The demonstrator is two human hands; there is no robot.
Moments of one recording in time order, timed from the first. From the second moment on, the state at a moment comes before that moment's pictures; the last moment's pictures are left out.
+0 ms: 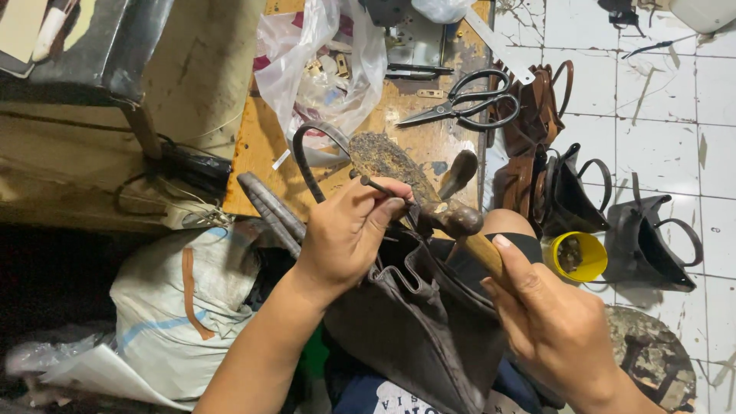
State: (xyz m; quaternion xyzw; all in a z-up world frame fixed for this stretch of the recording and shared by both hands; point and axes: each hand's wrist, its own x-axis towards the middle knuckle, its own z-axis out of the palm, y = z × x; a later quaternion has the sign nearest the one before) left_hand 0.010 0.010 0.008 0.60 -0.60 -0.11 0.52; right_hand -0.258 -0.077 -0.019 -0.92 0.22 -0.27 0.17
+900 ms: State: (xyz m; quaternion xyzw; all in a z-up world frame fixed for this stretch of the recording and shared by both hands) left_hand 0.010 0.007 0.012 0.60 -0.63 -0.07 0.48; right_hand -0.258 -0.080 -0.023 -0.92 0.21 -0.27 0.18
